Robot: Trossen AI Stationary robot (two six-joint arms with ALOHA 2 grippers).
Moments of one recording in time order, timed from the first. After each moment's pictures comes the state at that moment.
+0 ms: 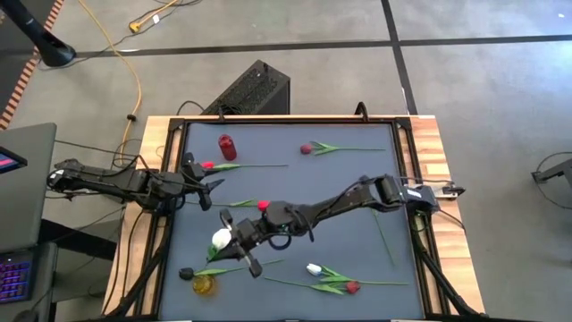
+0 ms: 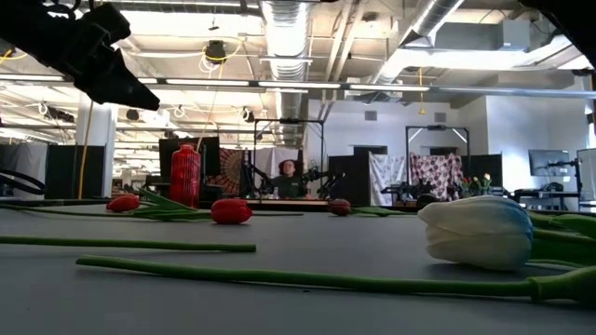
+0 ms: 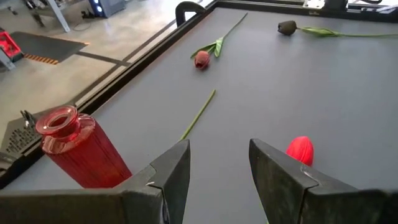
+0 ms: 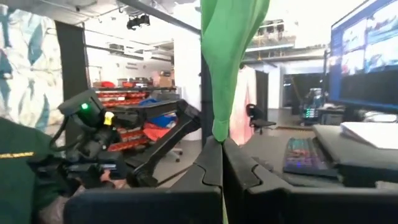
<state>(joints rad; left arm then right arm) -0.13 0.47 0.38 -0.41 -0.59 -0.23 0.25 2.34 1.93 0.74 -0.33 0.13</state>
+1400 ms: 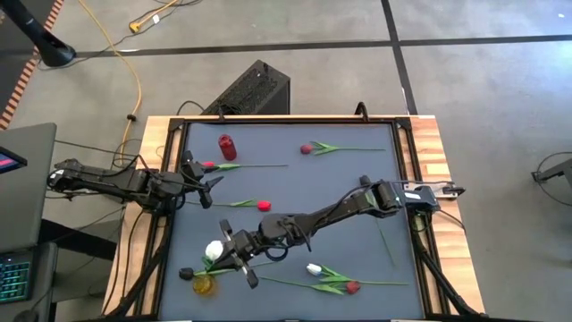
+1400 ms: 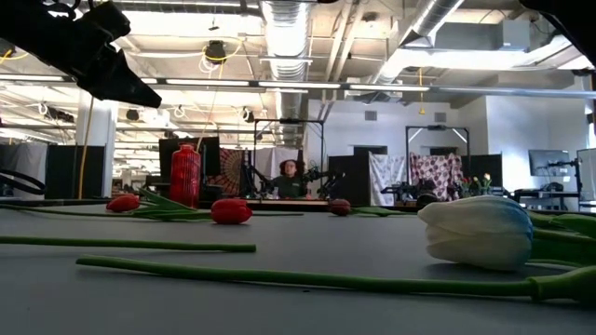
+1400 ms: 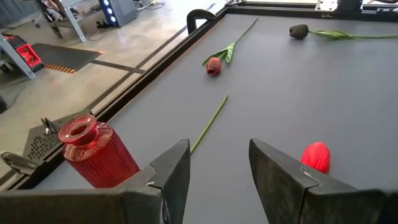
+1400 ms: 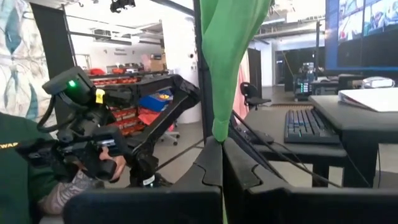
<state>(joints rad) -0.13 0.47 0.38 -0.39 -0.64 -0.19 0.29 2.38 1.94 0.67 -0.25 0.14</state>
